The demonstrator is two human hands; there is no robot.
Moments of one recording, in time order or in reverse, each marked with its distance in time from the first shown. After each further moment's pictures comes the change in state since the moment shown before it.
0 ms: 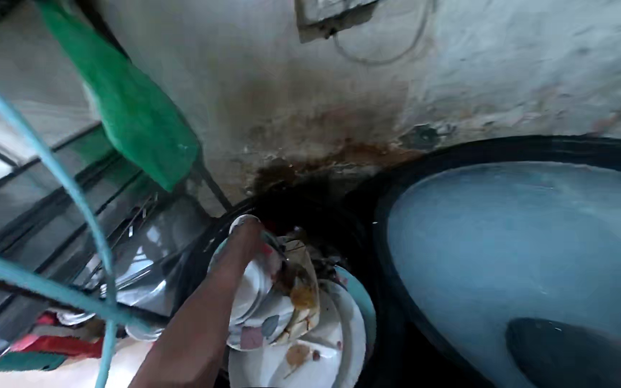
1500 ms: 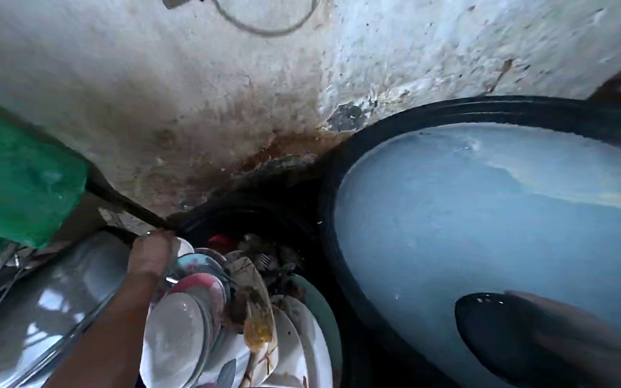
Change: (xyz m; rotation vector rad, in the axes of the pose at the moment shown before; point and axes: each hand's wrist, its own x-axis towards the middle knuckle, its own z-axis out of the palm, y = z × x) left_hand 0.064 -0.046 -0.012 0.288 0.041 -0.169; right_hand 0.010 0.015 -0.008 0.088 0.010 0.019
